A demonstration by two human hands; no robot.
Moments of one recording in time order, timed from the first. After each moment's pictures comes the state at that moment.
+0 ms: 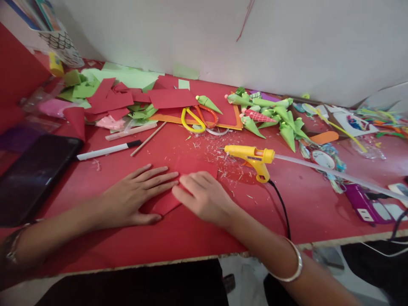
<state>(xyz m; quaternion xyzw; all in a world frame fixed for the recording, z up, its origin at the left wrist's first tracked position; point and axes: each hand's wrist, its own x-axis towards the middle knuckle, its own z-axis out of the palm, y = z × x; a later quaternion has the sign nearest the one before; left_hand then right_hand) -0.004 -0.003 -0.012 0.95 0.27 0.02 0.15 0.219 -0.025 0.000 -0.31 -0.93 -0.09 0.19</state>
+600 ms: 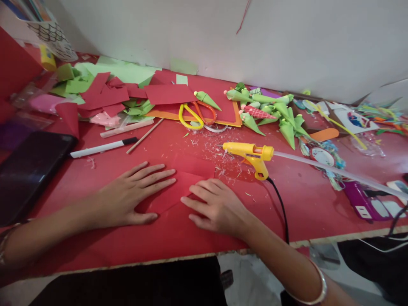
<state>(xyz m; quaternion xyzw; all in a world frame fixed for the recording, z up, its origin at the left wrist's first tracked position) -0.003 -0.005 -0.008 0.95 0.28 0.02 0.16 0.253 -0.045 -0.002 -0.33 -0.94 0.05 0.11</state>
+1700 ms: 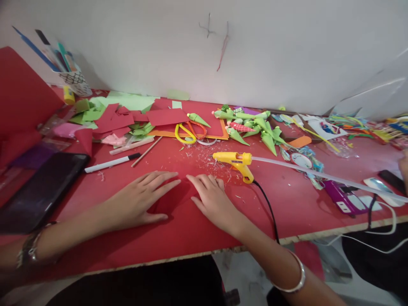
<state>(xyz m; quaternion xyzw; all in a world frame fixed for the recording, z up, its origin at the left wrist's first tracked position) 0.017 -0.008 0.013 0.95 0.28 0.05 0.10 0.238 -0.043 0.007 -0.54 -0.83 0.13 0.09</state>
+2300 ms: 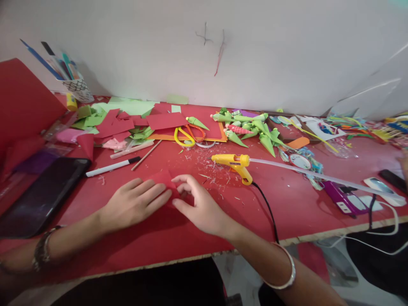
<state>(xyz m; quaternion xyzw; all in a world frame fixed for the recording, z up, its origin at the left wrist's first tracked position) 0.021 -0.011 0.028 0.95 0.20 0.15 -0.19 0.213 -0.045 0.028 -0.48 -0.70 0.43 0.31</state>
